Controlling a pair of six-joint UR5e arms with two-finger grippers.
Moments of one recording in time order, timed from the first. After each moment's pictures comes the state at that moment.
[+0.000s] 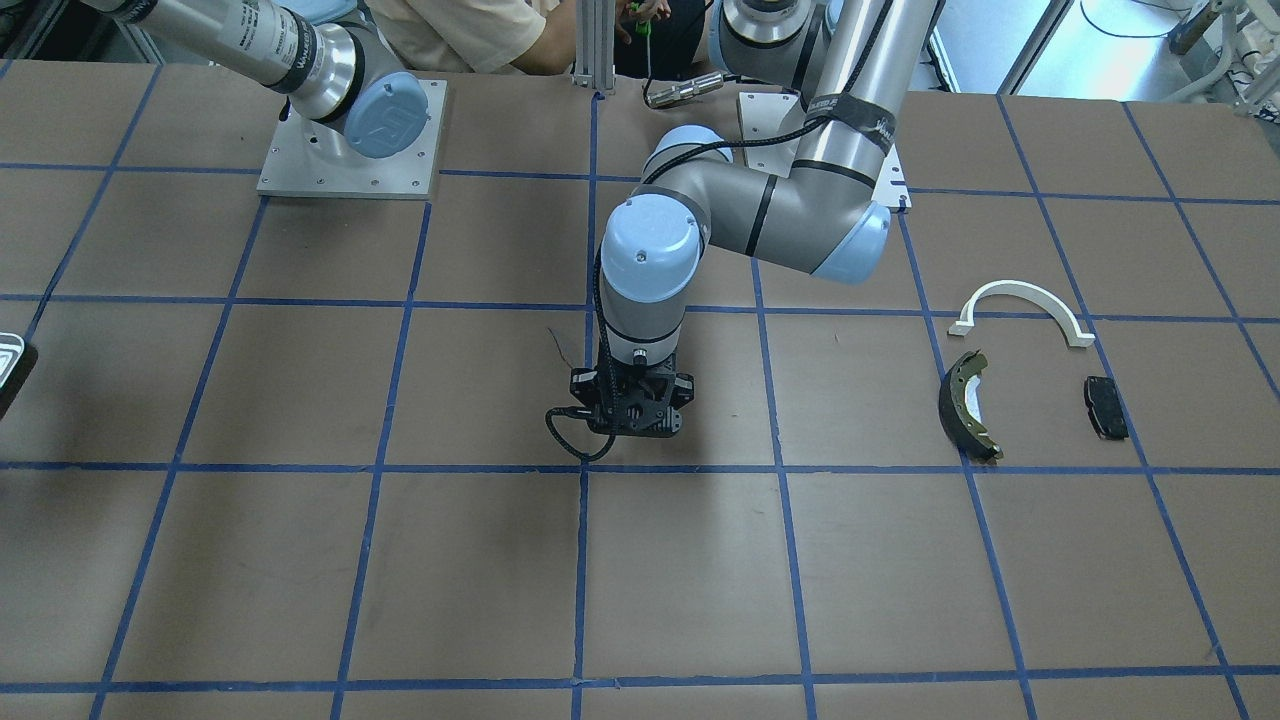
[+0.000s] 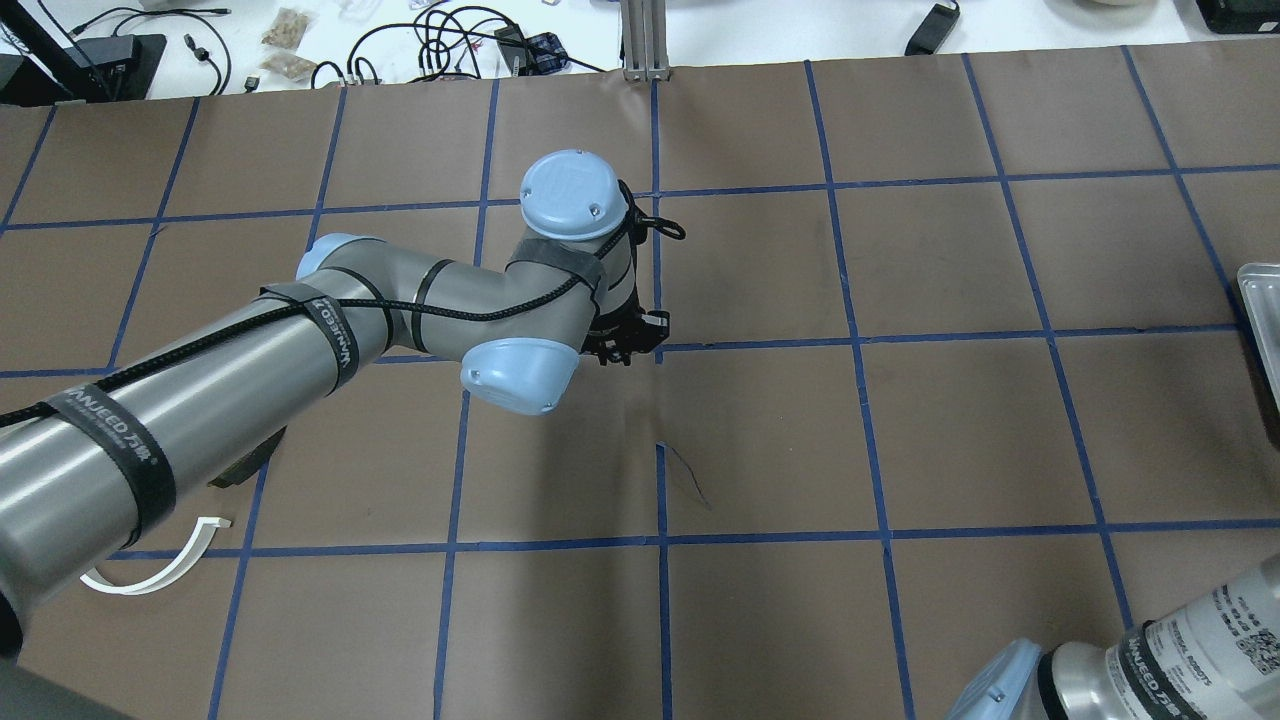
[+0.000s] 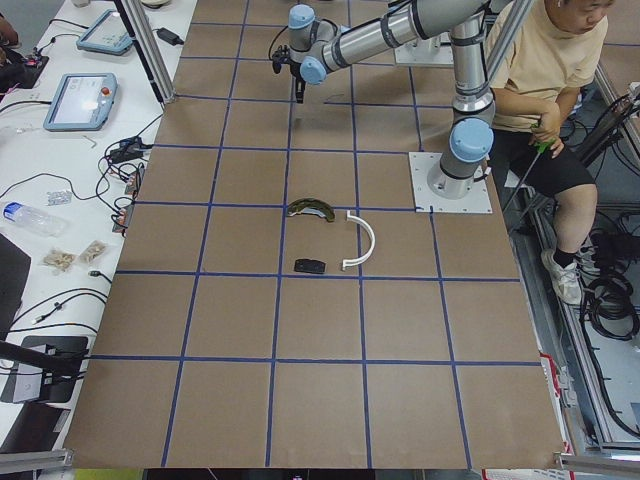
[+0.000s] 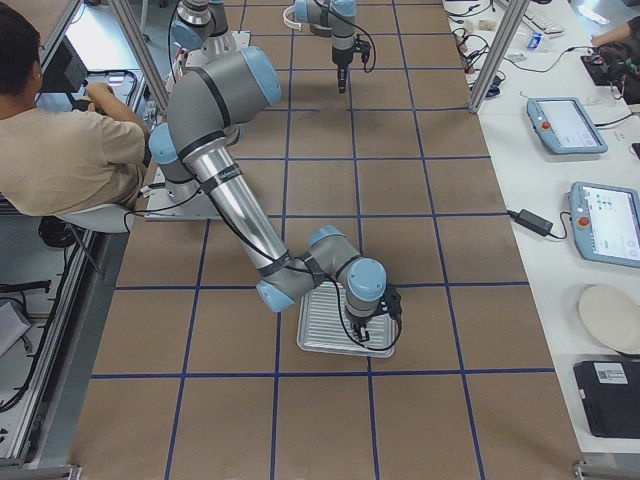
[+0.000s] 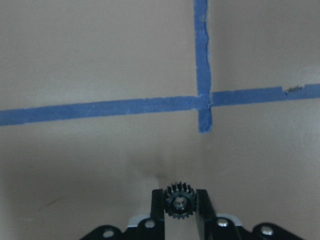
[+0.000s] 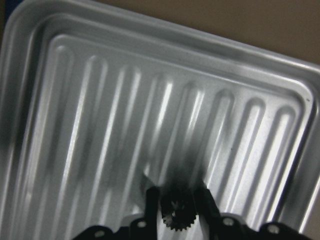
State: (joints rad) left arm -1.90 -1.96 -1.78 -0.91 1.57 -0.29; right arm 0.65 -0.91 1.51 -2.21 -1.57 -1.09
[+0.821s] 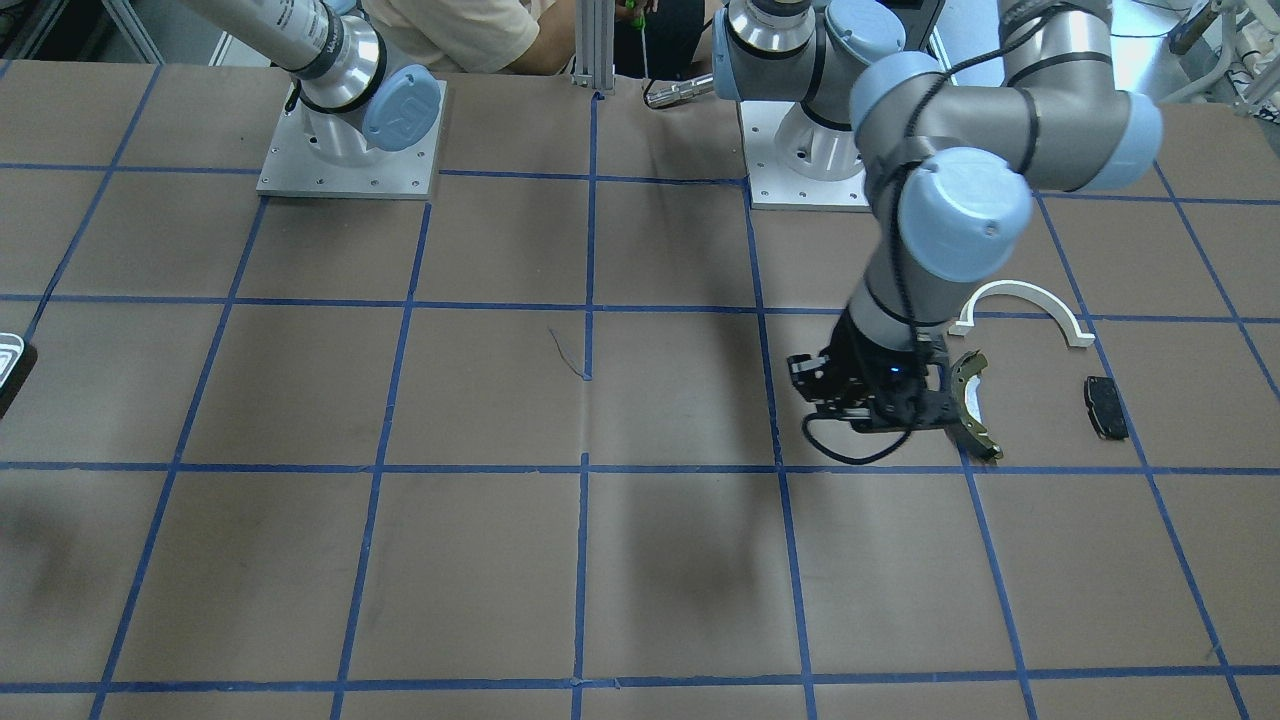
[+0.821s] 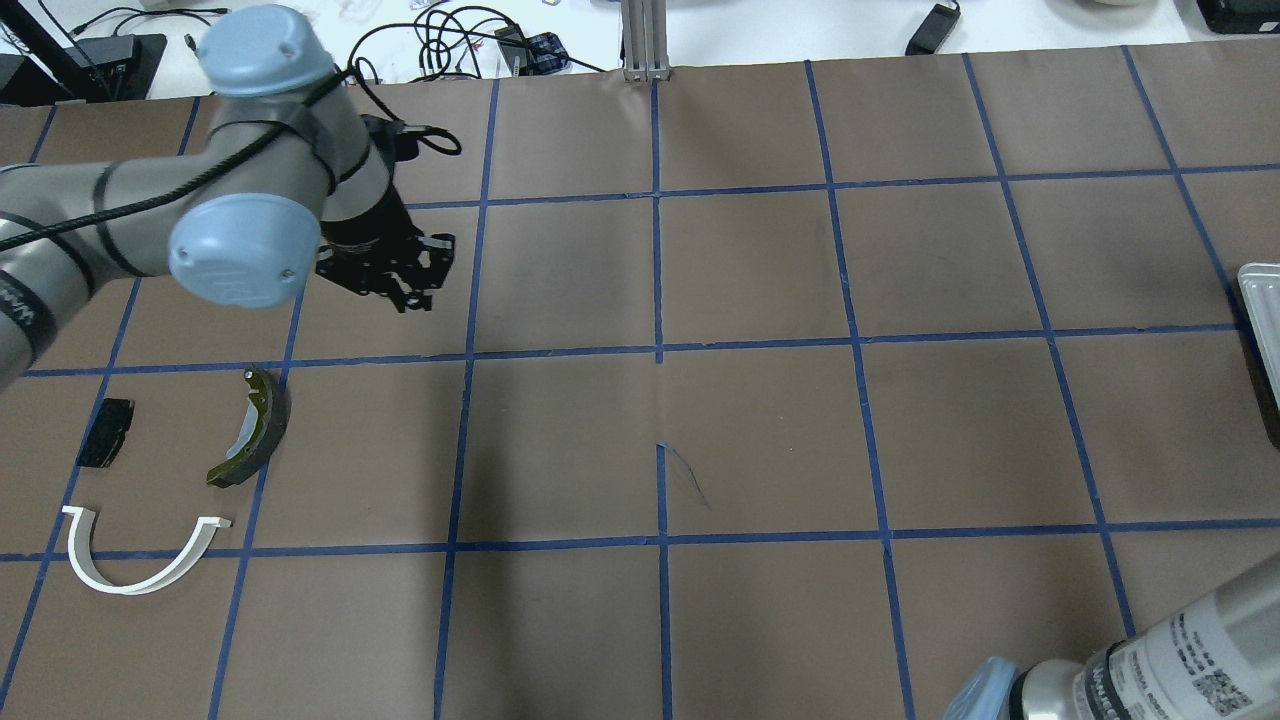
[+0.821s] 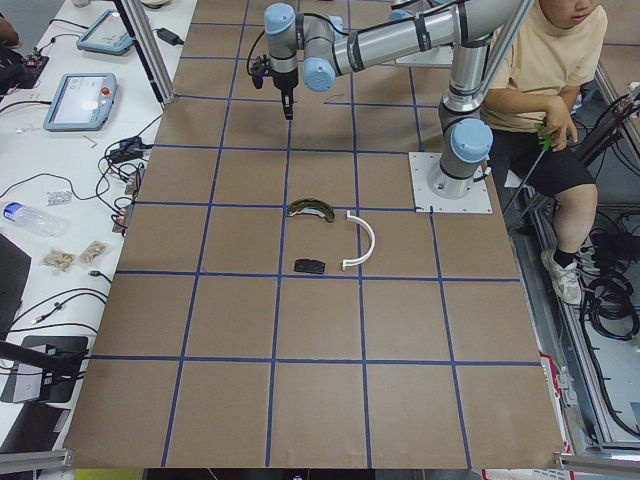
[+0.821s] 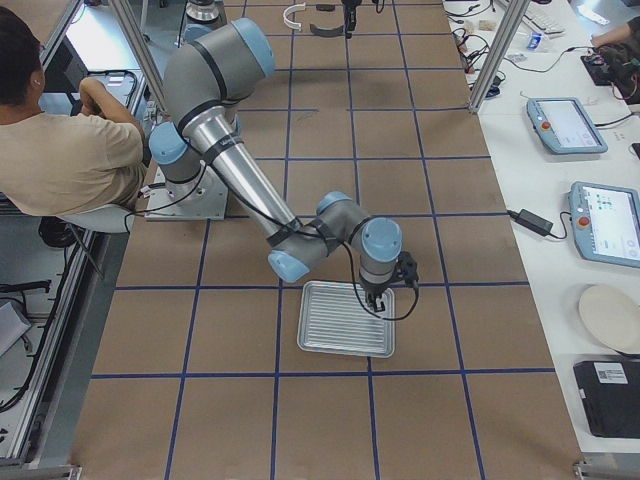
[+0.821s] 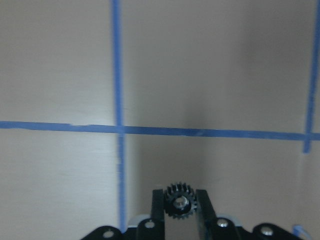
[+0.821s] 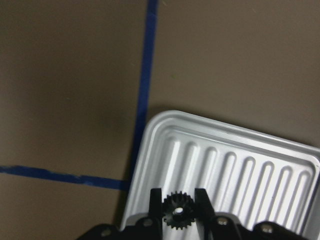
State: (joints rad) left arm -1.50 -1.77 -1.76 -1.22 1.60 0.01; right arm 0.83 -1.05 1.52 -2.13 -1.56 -0.93
